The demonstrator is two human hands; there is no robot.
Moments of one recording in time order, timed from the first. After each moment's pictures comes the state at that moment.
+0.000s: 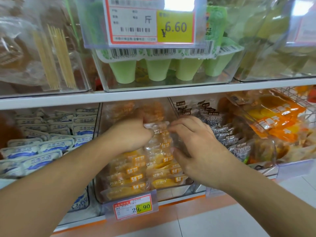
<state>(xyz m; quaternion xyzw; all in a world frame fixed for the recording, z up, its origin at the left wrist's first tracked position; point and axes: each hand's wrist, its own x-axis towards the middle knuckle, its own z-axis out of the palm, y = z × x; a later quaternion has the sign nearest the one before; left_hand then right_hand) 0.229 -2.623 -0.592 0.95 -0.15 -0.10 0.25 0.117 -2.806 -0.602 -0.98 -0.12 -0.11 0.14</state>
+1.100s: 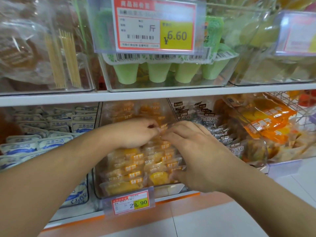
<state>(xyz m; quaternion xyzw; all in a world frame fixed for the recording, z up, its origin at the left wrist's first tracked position) 0.233 -2.627 -0.585 0.91 -0.28 -0.21 0.20 0.102 -2.800 -0.578 -0.99 -0.17 -0.02 0.00</state>
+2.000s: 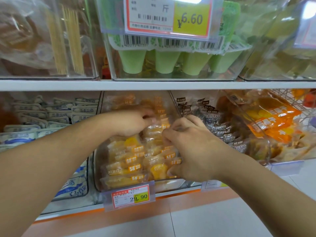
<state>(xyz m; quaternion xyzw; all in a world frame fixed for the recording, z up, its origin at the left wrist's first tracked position) 0.256 -2.617 -0.595 0.93 -0.27 -0.16 0.18 0.117 -2.793 -0.577 -0.98 -0.18 0.00 0.00</state>
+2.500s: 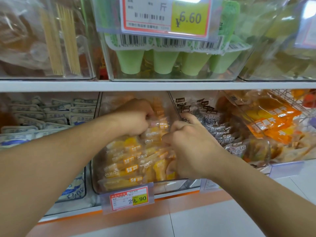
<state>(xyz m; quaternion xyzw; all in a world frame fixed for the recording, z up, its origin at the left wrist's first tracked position) 0.262 -2.631 -0.597 0.95 -0.27 -0.04 0.16 0.129 -2.787 -0.583 -0.98 -0.18 0.00 -0.10</state>
